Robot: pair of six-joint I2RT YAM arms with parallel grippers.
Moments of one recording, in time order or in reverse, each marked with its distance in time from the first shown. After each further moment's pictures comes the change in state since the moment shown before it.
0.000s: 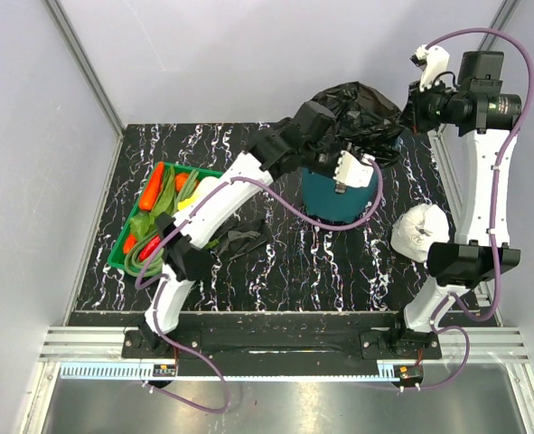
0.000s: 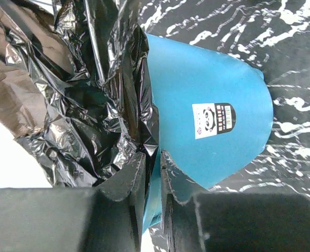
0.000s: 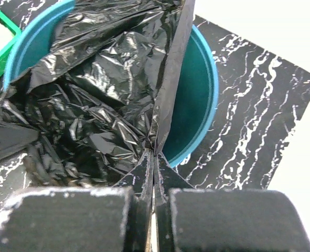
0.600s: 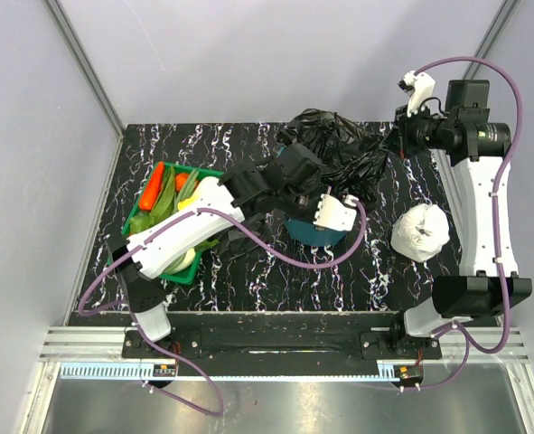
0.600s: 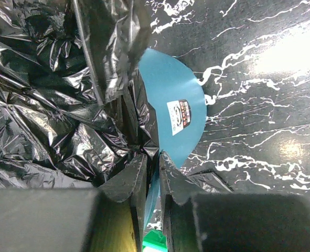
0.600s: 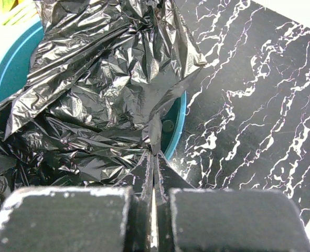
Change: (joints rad) left arm -0.112 -0.430 -0.582 -0.052 -0.063 -0.200; right arm 0.058 -0.233 -0.397 0.126 -0.089 0.069
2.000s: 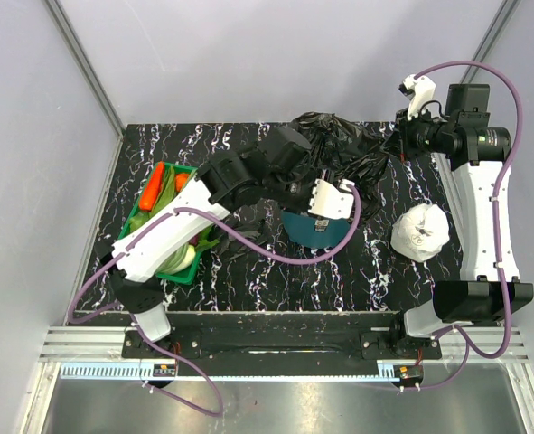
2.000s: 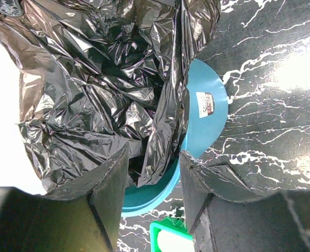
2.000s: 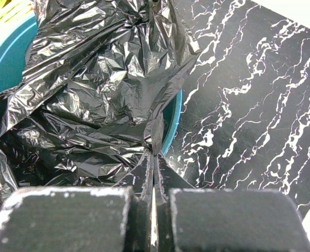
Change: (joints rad) left arm -0.023 -0.021 0.209 -0.127 -0.043 -0.035; right arm 0.002 -0.047 -0.055 0.025 0.011 -0.005
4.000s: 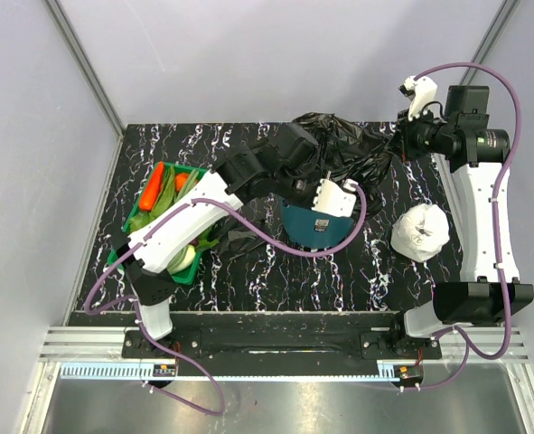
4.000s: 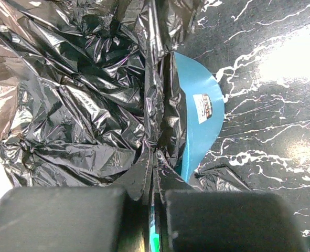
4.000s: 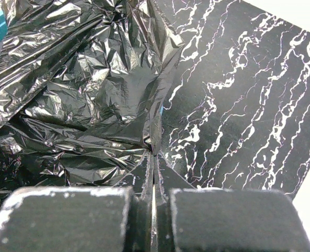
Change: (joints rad) left arm 0.045 0.087 0.010 -0.005 0.082 0.066; right arm 0.000 -0.007 -0.024 0.026 0.072 -0.005
